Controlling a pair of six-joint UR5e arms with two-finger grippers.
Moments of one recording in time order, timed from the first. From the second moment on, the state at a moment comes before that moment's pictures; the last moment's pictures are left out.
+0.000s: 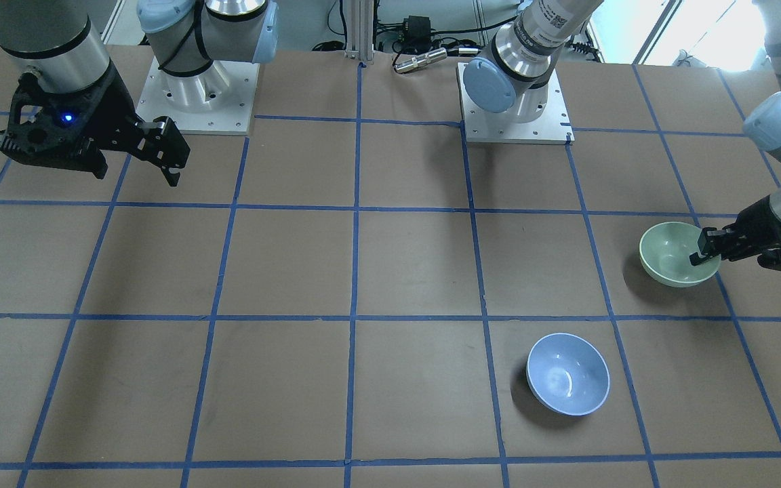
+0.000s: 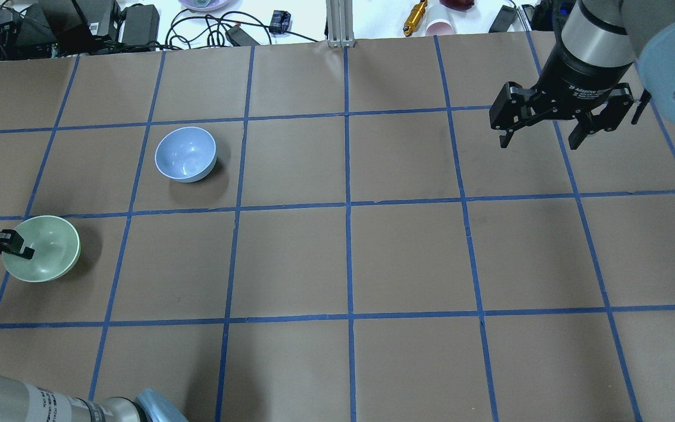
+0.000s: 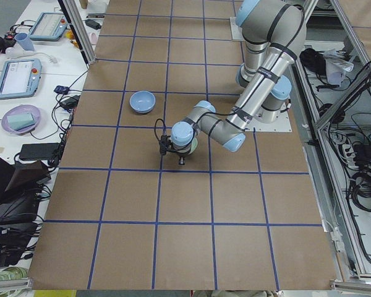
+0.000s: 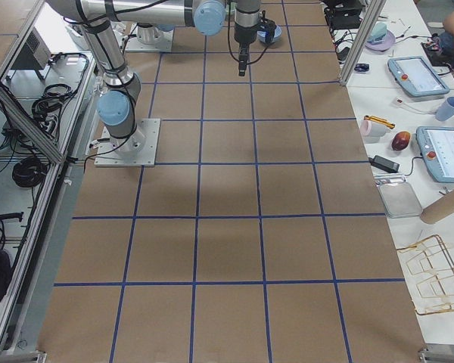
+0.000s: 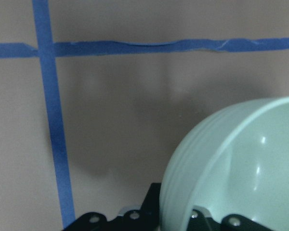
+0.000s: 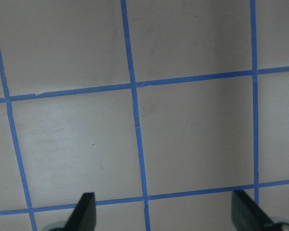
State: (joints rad) left arm -0.70 -1.92 -1.88 -1.09 1.45 0.94; right arm 1.52 -1.59 1.63 -1.60 -1.59 0.04
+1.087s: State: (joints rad) left arm -0.91 -1.93 -1.63 -1.36 1.27 0.71; right arm 1.52 -1.59 1.63 -1.60 -1.59 0.04
